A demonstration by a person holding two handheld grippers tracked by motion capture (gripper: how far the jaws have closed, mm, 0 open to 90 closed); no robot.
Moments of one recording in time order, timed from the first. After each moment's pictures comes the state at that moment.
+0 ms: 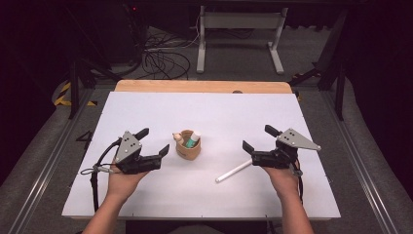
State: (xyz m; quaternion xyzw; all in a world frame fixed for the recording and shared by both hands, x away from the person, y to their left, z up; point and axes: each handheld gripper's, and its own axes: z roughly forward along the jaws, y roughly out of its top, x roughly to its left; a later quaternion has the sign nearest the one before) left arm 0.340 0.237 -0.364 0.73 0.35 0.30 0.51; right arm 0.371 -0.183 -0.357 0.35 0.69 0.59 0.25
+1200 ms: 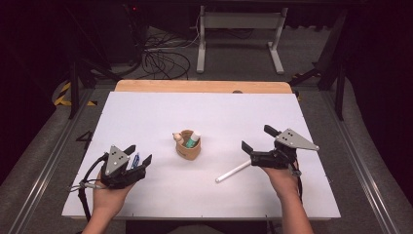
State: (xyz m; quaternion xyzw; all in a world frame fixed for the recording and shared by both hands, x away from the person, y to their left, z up) left arm 0.308 0.266 -0.384 0.74 0.43 0.30 0.43; right arm 0.371 -0.181 -0.357 0.34 0.69 0.58 0.25
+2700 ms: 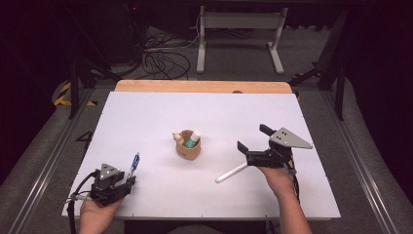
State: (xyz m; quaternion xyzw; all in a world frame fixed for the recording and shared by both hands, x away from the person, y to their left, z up) left arm 0.293 0.301 -0.435 0.75 0.55 0.21 0.31; right arm 0.374 -0.170 -0.357 0.33 0.70 0.57 0.26
